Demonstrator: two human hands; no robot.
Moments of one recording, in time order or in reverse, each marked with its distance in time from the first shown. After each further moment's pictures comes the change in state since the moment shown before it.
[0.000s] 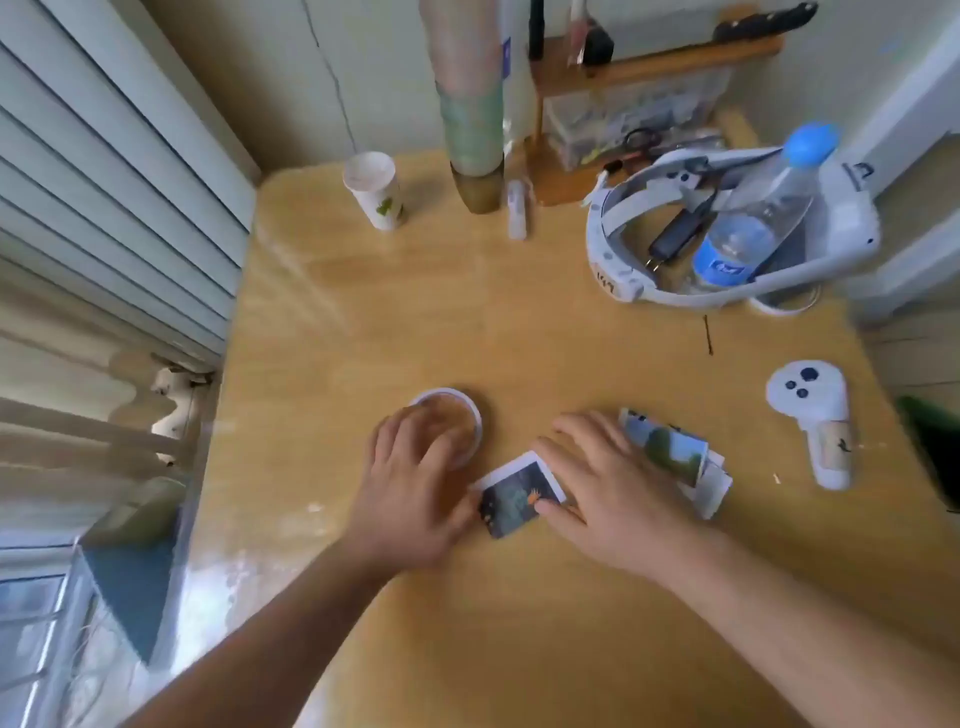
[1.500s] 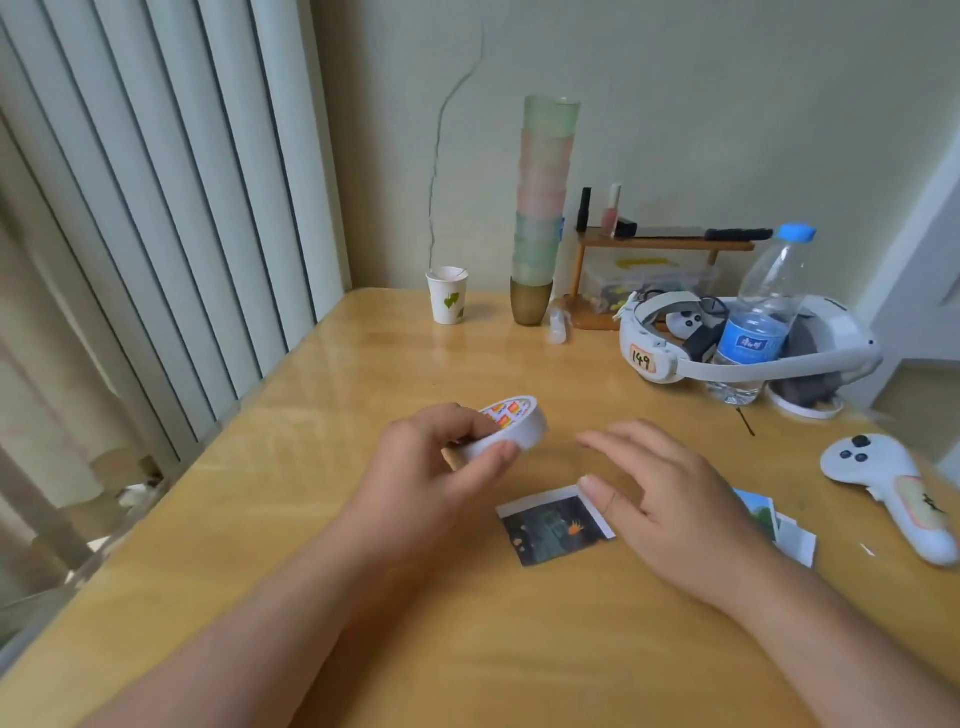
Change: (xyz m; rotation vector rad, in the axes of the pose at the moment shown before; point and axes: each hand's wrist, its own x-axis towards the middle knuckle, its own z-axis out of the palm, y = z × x) left_hand -0.024 -0.008 0.029 -0.644 0.450 0.104; right_hand -0.002 0.002 0.044 0.048 0.522 -0.164
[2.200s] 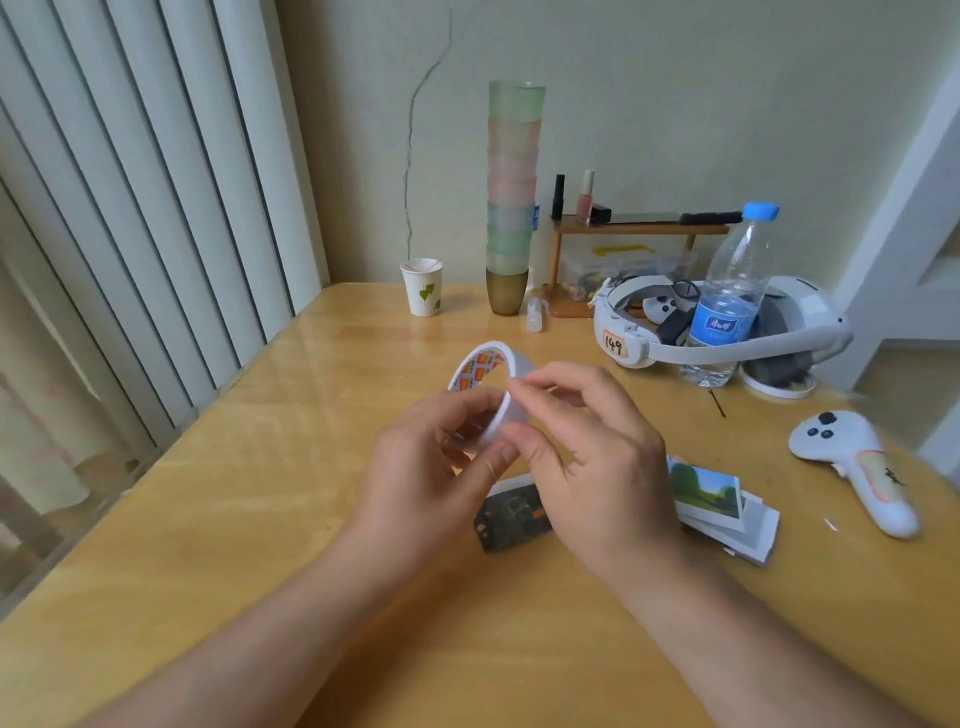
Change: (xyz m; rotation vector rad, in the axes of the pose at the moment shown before) left_hand -0.013 0.034 0.037 -0.095 0.107 0.050; right_hand 0.013 -0.037 0.018 0.189 0.621 -0.279
